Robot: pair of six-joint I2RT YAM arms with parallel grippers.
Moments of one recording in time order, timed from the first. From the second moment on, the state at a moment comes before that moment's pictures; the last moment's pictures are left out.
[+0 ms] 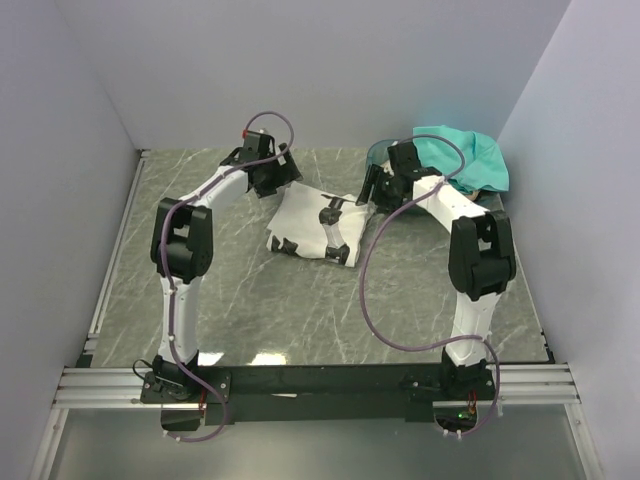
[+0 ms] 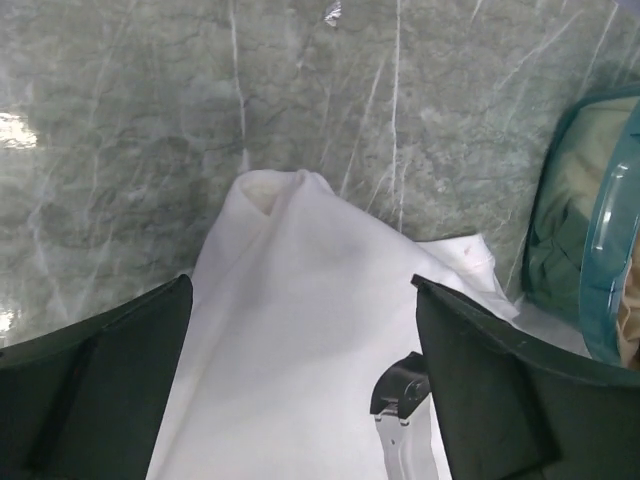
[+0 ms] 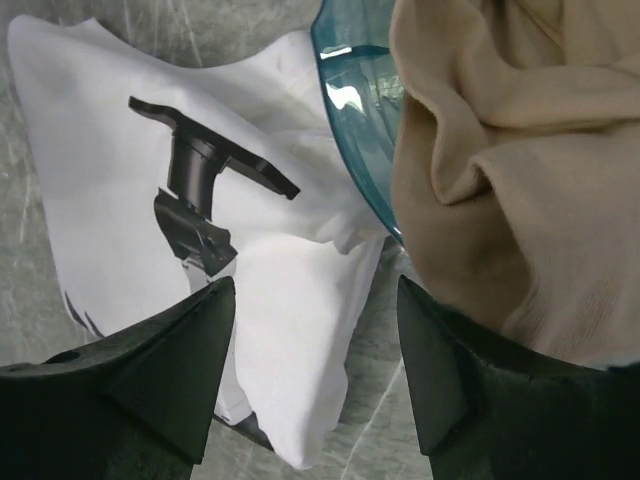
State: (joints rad) left arm -0.31 2.20 1.80 -0.35 0.12 -0.69; right arm 0.24 1.96 1.52 -0.48 -0.19 0.51
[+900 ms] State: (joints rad) left arm -0.33 1.95 1.39 -0.35 0.11 -0.63; right arm 0.36 1.66 1.09 -0.29 -0.37 0.51
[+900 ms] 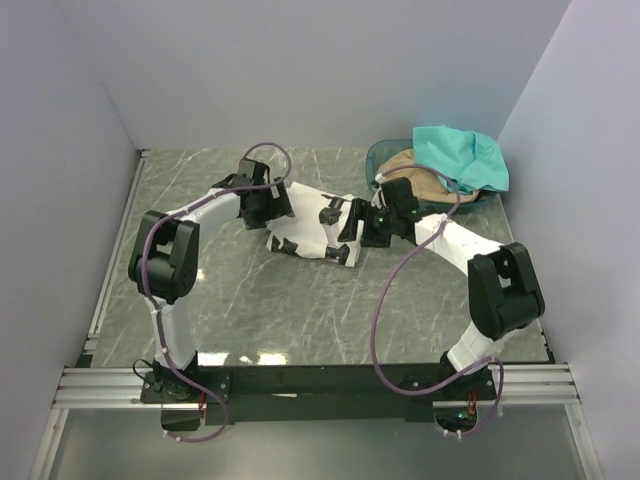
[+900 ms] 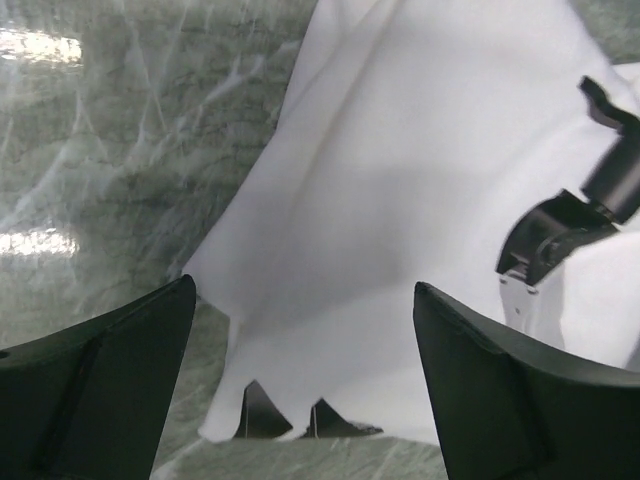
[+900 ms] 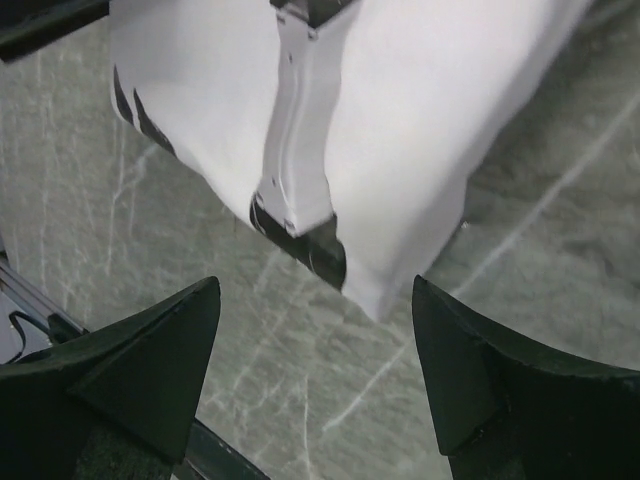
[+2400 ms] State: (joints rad) left arm 0.12 2.24 1.80 -0.54 -0.46 -0.26; right arm 0.24 1.10 0.76 -0.34 -0.14 0.41
